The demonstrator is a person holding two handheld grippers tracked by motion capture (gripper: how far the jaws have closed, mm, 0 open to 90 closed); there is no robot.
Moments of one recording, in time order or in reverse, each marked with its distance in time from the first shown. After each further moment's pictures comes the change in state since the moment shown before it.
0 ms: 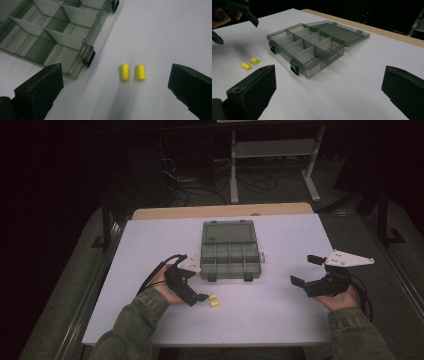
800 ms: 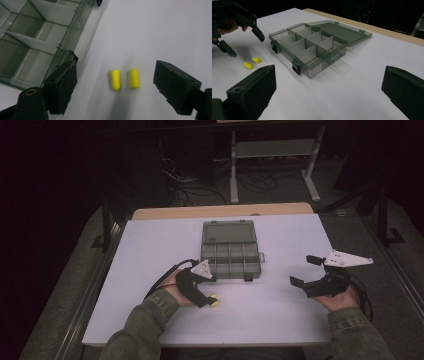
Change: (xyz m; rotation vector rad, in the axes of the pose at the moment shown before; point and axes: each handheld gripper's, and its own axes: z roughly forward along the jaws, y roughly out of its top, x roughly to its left) left arm -0.006 0.005 0.027 0.061 -0.047 0.059; right arm 0.001 0.000 0.001 0.005 0.012 -0.001
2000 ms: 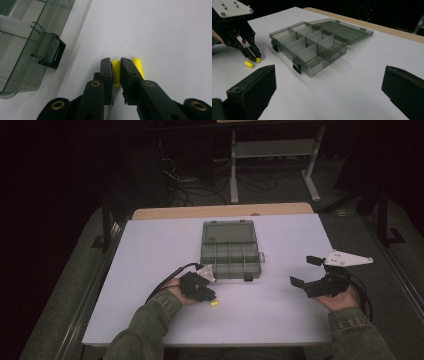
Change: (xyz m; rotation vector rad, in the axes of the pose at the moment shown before) left arm 0.006 -0.007 0.022 0.081 -0.066 -0.020; right arm -0.002 -0.001 0.000 0.008 0.012 0.012
